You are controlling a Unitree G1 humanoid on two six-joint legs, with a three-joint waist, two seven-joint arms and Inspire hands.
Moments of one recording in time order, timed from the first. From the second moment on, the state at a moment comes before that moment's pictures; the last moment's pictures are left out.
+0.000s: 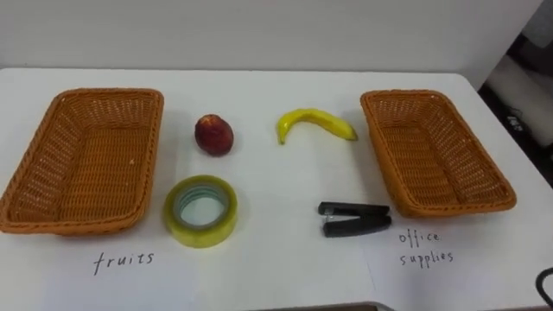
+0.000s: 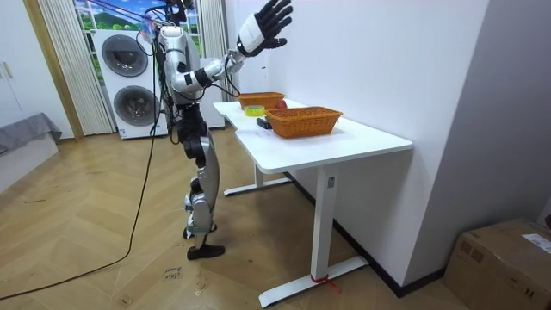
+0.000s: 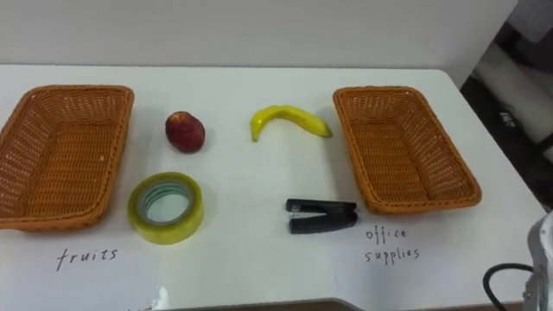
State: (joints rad) left arm 0.34 0.18 0.27 1.05 0.12 0.07 0.25; right arm 0.00 -0.39 -0.37 -0.26 0.03 0.00 -0.61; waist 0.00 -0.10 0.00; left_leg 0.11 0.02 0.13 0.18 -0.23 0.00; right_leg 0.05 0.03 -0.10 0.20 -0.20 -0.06
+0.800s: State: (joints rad) left arm 0.27 0.20 0.25 1.04 0.19 0.07 0.22; right arm -0.10 -0.45 -0.14 -0.31 -0.13 0.02 -0.16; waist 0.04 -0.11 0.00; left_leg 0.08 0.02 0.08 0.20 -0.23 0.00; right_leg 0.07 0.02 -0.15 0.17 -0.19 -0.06
